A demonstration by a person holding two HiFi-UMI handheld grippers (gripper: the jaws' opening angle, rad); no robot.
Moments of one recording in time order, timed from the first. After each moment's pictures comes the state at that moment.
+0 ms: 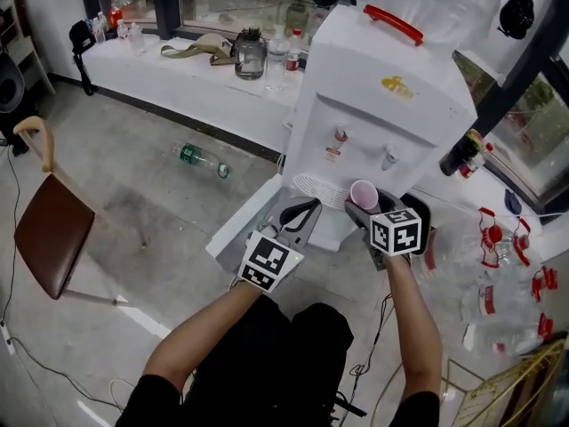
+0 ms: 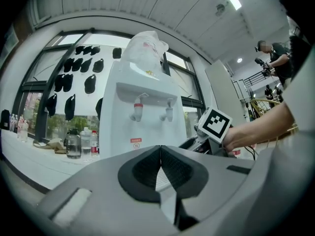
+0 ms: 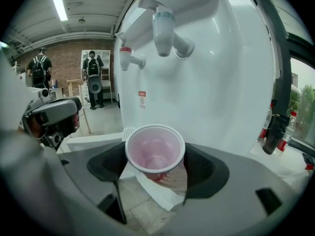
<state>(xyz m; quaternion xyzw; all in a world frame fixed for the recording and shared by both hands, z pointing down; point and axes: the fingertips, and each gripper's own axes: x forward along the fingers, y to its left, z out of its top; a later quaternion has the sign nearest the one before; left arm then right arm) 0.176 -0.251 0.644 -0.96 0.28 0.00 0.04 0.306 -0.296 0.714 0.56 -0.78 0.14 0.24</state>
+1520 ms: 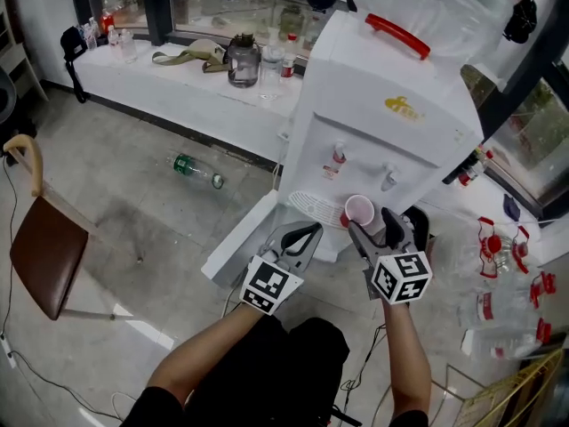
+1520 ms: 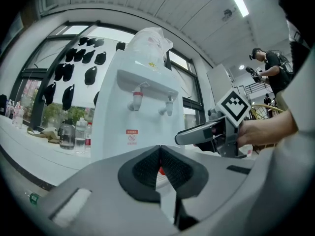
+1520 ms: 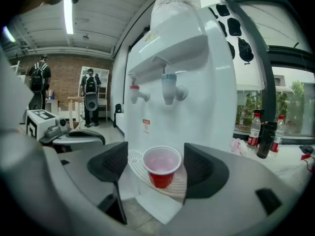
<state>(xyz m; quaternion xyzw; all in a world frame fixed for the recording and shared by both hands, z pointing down) 0.191 -0.256 0.666 -0.97 0.26 0.01 -0.01 0.300 -0.269 0.658 0.60 -0.78 0.07 0.12</state>
